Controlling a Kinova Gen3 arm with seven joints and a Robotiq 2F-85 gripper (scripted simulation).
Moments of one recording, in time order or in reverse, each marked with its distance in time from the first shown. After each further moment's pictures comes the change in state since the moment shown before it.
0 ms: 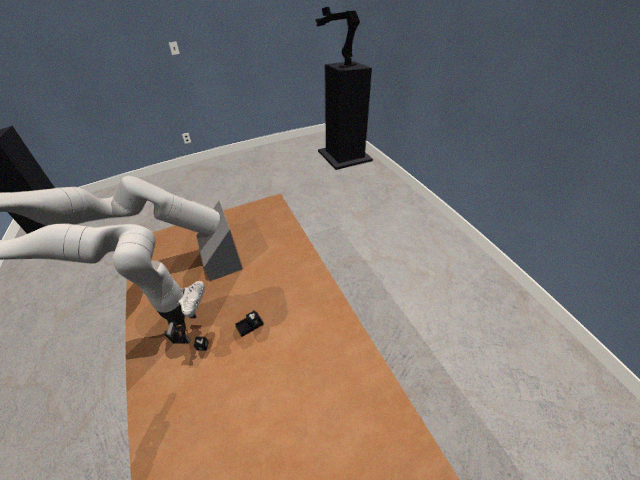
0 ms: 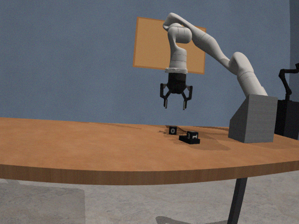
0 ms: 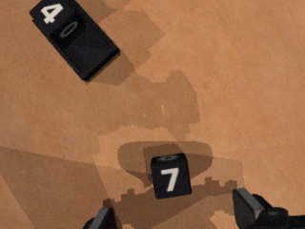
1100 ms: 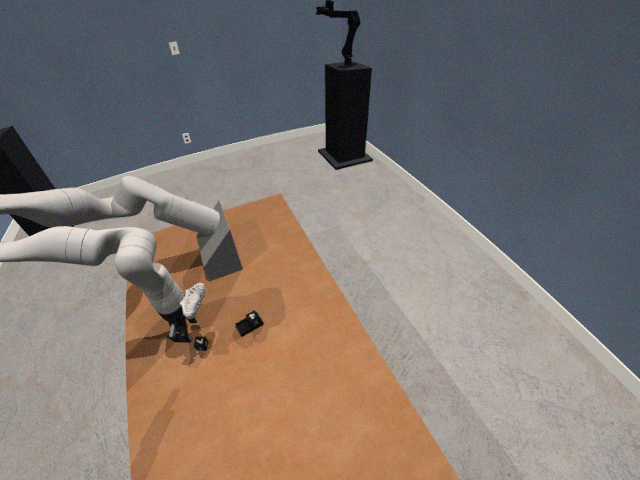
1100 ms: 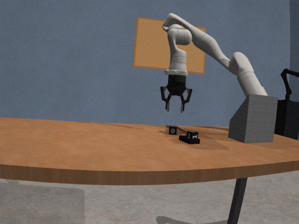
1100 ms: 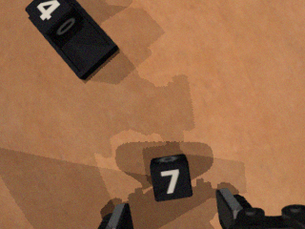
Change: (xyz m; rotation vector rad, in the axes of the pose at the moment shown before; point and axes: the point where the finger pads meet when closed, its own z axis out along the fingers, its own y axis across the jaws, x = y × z) arm -0.001 0.000 0.008 0.000 0.000 -0.001
